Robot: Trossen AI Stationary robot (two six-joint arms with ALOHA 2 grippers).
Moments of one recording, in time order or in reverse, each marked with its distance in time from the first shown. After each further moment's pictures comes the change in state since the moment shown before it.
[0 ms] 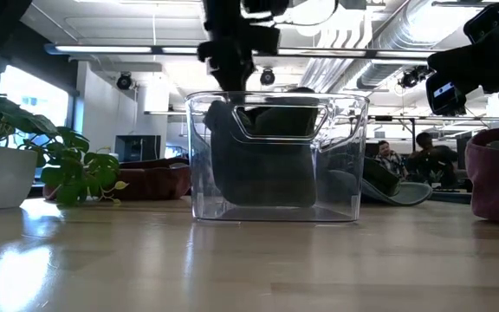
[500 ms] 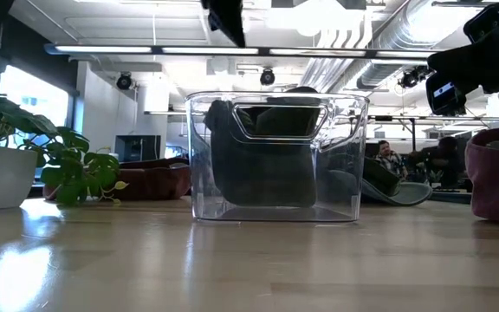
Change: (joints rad) left arm -0.011 -0.105 0.194 -0.155 0.136 -0.305; right arm 0.000 -0.001 0.000 0.000 0.000 0.000
